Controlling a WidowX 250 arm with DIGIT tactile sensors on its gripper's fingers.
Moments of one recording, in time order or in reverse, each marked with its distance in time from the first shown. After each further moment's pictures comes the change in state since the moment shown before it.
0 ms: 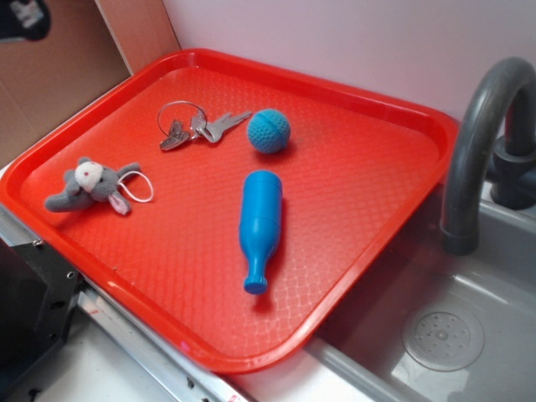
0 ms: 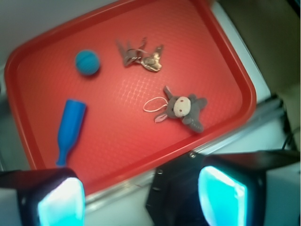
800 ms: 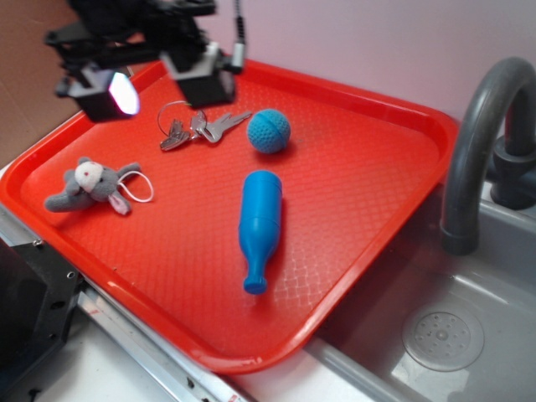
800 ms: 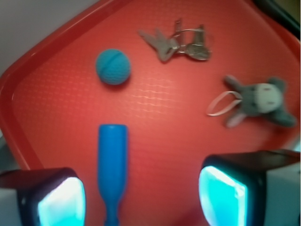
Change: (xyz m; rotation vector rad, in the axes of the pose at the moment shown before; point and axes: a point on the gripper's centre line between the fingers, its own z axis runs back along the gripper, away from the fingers) arm 0.022 -0.083 -0.098 0.009 -0.041 0.156
